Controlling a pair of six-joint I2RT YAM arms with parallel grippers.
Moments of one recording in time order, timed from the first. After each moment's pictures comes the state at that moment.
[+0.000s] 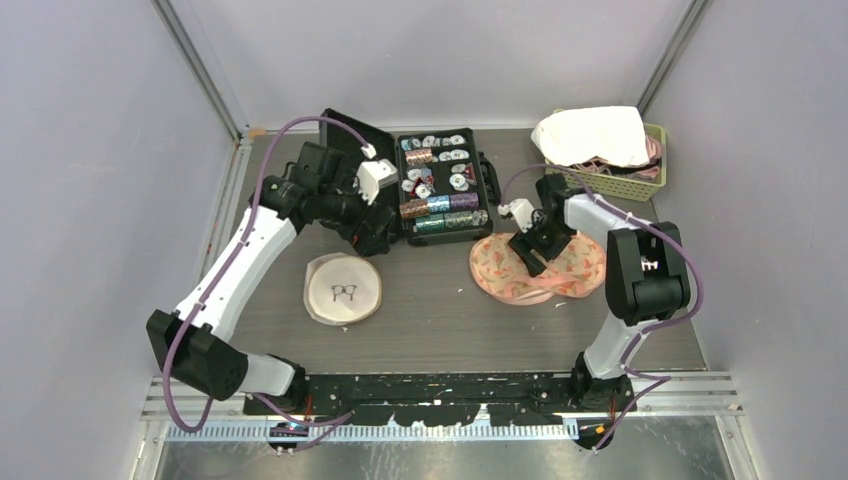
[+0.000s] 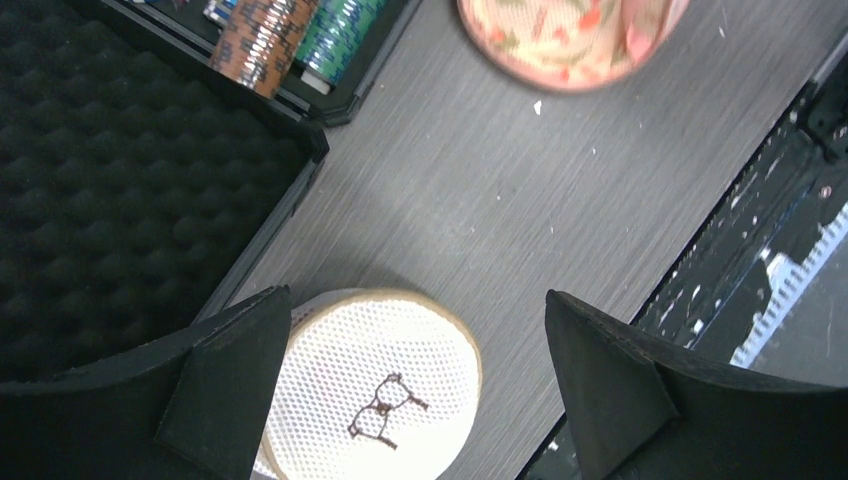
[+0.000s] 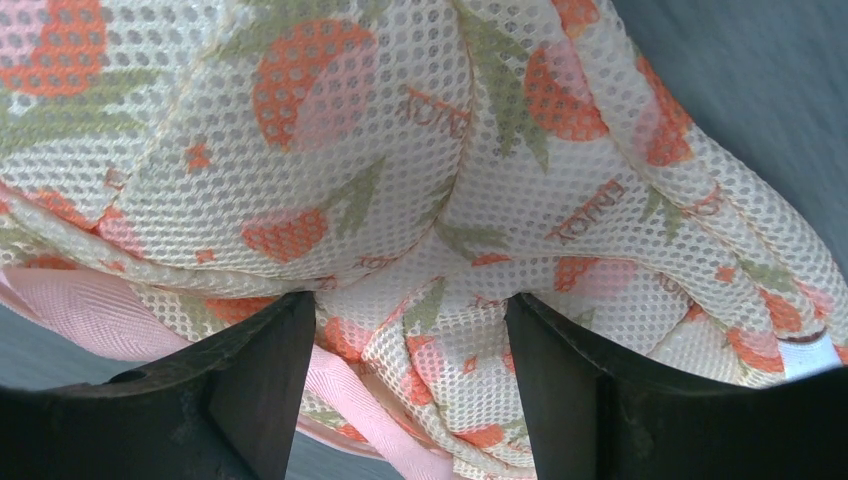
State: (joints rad) left arm -0.41 1.39 1.42 -0.93 0.47 0.32; right arm 0.19 1.74 1.09 -0.75 -0.15 -0.64
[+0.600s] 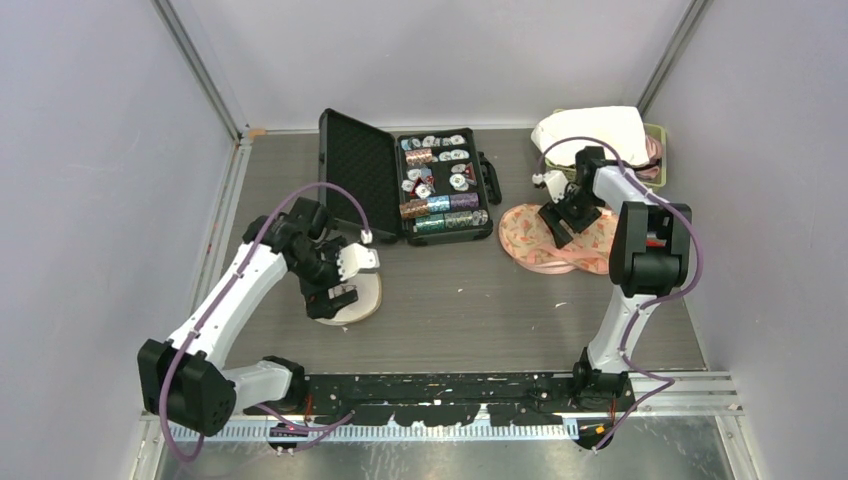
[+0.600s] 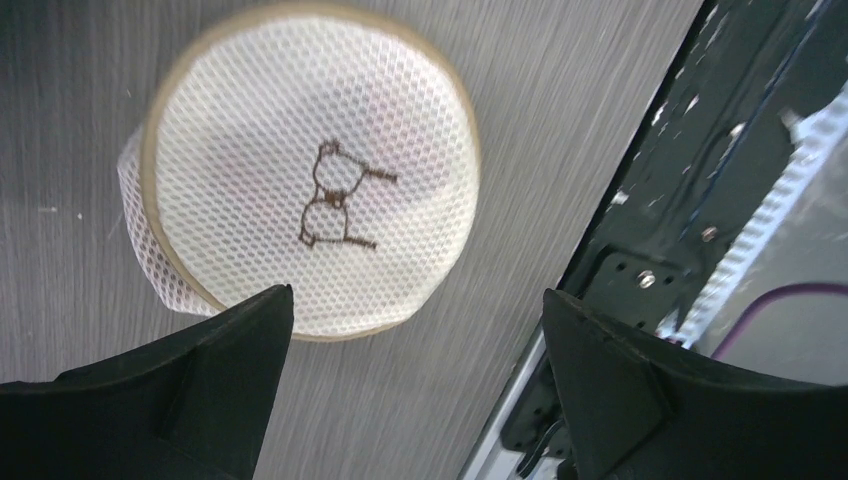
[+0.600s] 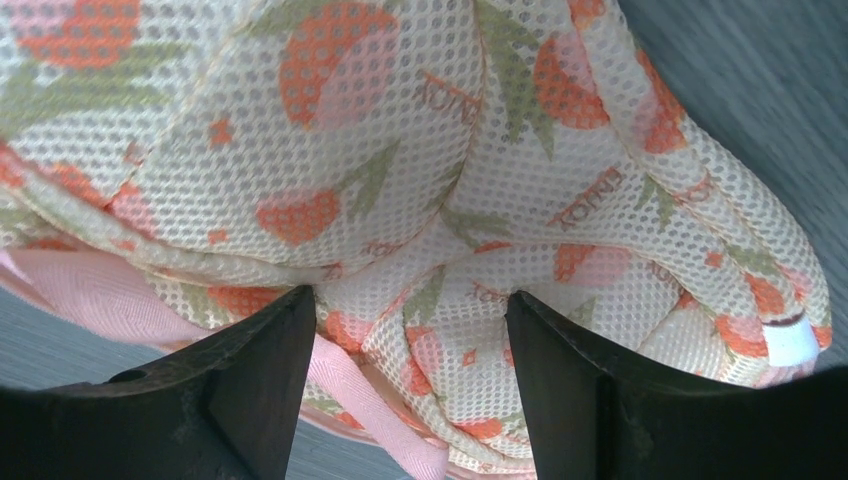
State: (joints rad) left arm -0.33 1.19 1.07 -1.23 0.34 0.91; right arm -0.06 1.95 1.40 -0.84 -0.14 -0.76
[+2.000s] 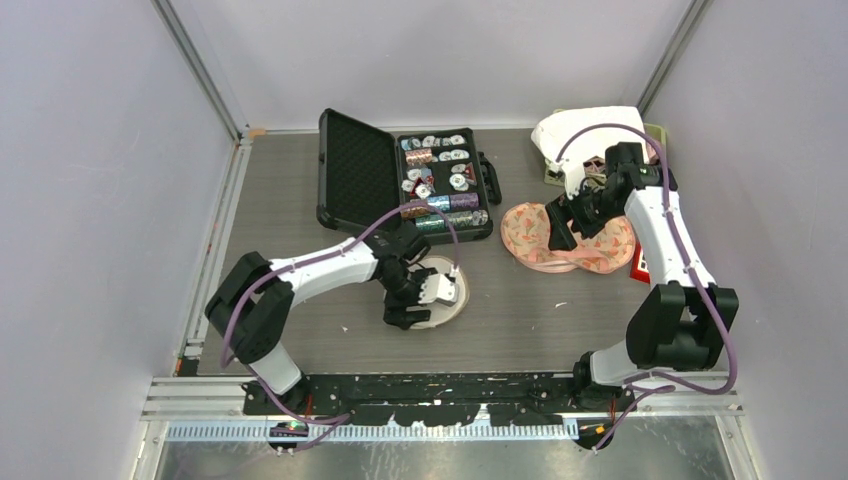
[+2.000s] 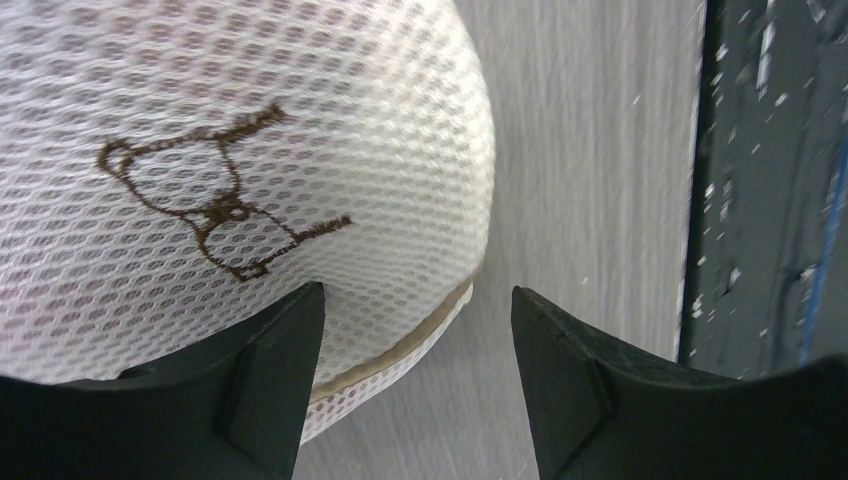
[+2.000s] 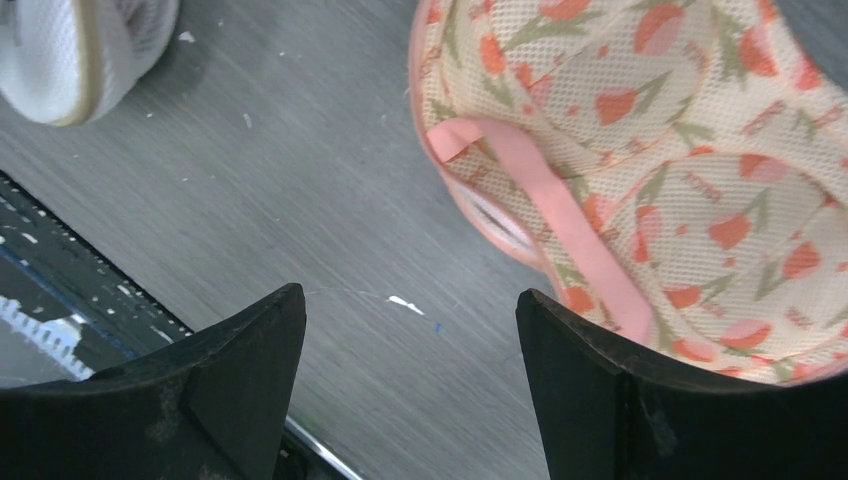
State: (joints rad) left arm -0.79 1.64 1.05 -0.74 0.46 0.86; right arm -0.09 1.46 1.32 -1.09 -0.50 -0.69
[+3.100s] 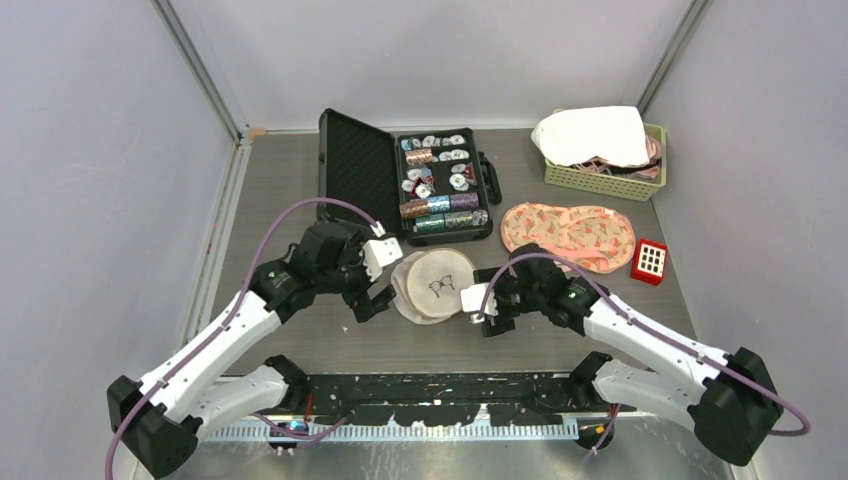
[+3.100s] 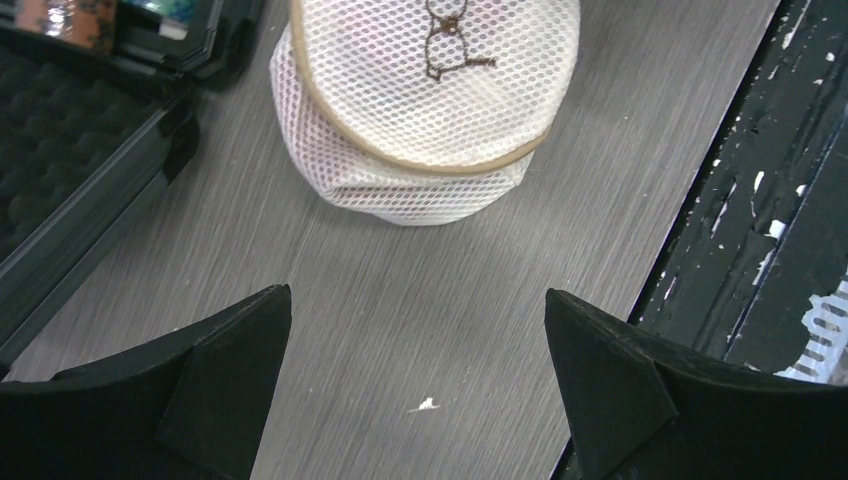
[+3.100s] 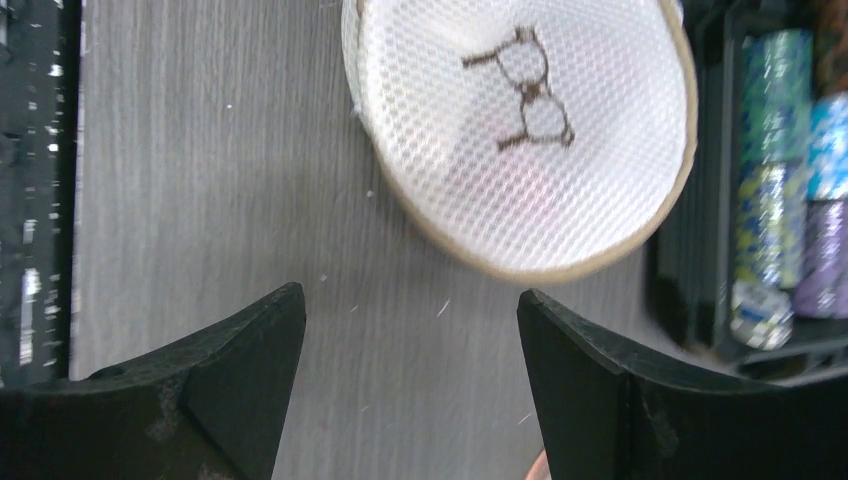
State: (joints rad) left arm -0.64 0.96 0.85 -0.65 0.35 0.40; right arm 0.67 0.95 0.58 -0.43 -0.46 -0.95
